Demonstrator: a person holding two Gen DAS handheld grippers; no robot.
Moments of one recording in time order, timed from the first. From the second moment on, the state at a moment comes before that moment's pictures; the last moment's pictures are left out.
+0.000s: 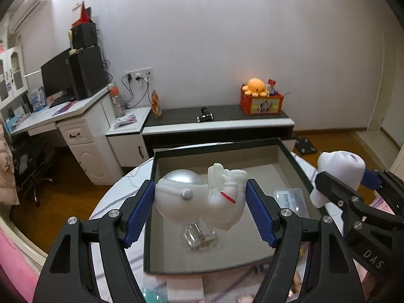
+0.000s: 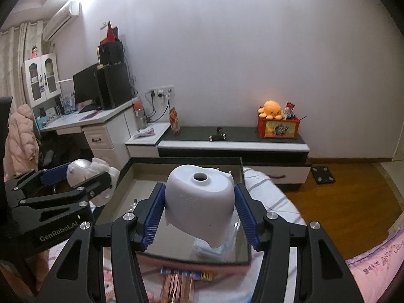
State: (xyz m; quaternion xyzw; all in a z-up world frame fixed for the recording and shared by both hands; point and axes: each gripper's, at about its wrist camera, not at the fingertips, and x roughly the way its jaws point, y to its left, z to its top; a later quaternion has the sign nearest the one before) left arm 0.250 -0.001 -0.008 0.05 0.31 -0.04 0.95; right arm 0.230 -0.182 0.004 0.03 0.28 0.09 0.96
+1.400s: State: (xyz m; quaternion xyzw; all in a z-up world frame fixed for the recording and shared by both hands) left arm 0.317 0.007 -0.045 0.07 0.36 0.03 0.93; right arm 0.305 -0.187 -0.040 0.02 0.34 0.08 0.94
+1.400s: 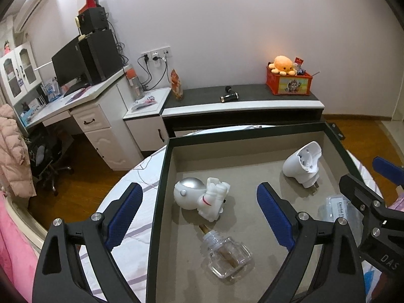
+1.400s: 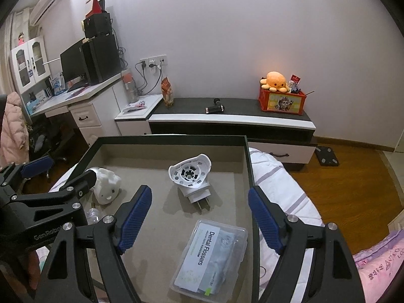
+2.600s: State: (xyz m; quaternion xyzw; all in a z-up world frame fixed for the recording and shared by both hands) left arm 0.044 0.015 0.043 0.02 0.21 0.01 0.98; right arm 0.037 -0.186 0.055 0.00 0.19 0.03 0.98
